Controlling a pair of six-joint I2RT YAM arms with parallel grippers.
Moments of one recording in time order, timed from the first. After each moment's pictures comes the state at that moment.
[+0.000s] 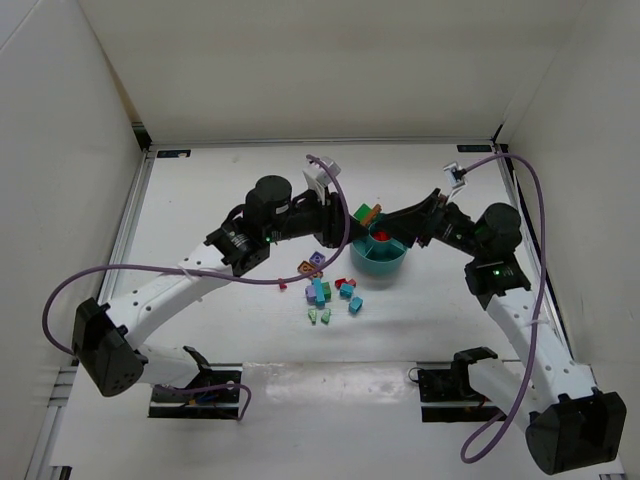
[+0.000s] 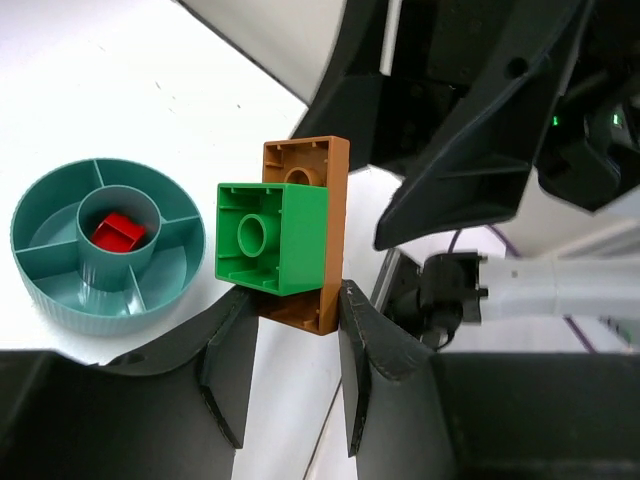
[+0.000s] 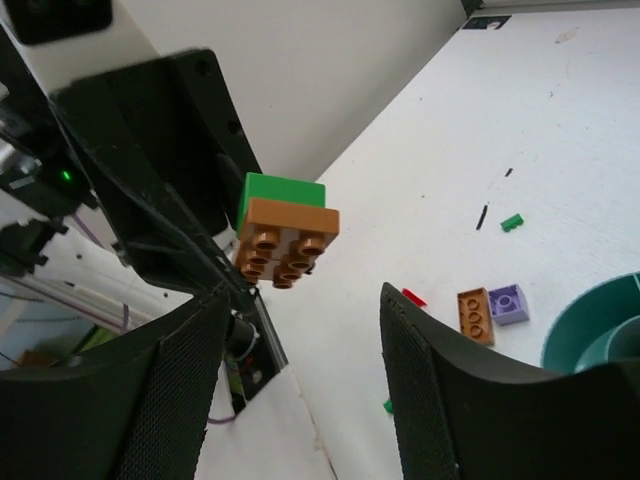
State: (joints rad) left arm -0.80 1.32 1.16 0.00 0.41 -0.43; right arm 0.25 0.90 0.72 0.31 -0.85 0.78
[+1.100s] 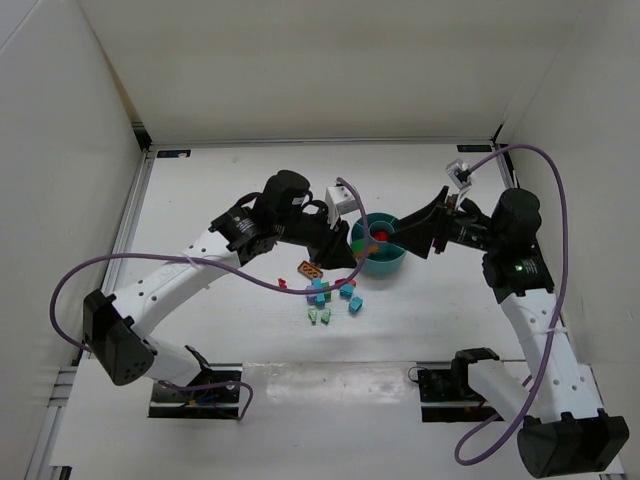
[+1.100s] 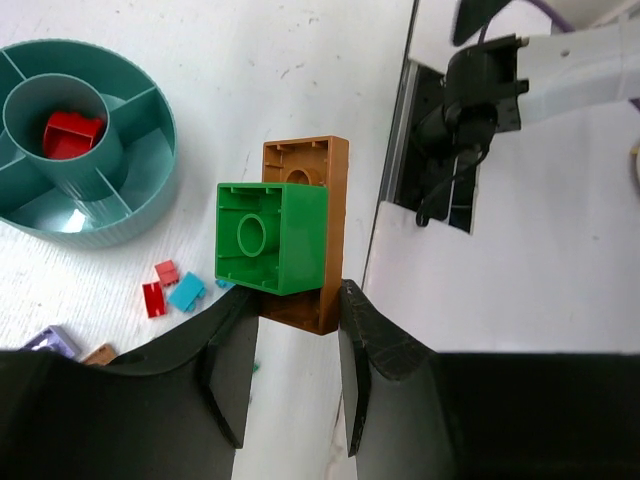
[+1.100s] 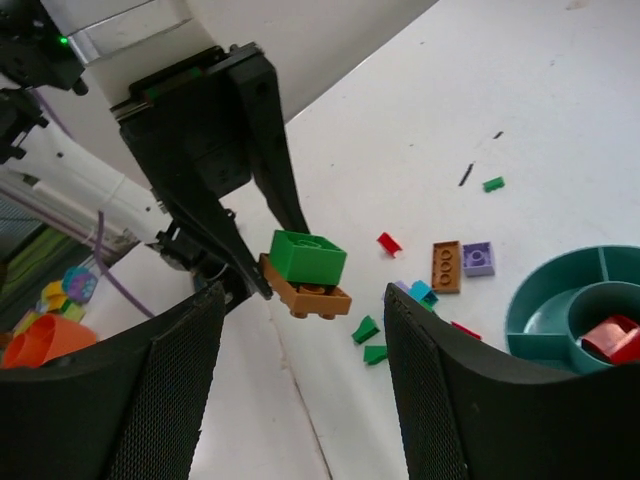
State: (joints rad) left arm -0.81 1.40 1.34 -0.48 0.63 0.00; right arm 0.15 0.87 0.90 -0.12 -1.06 0.41
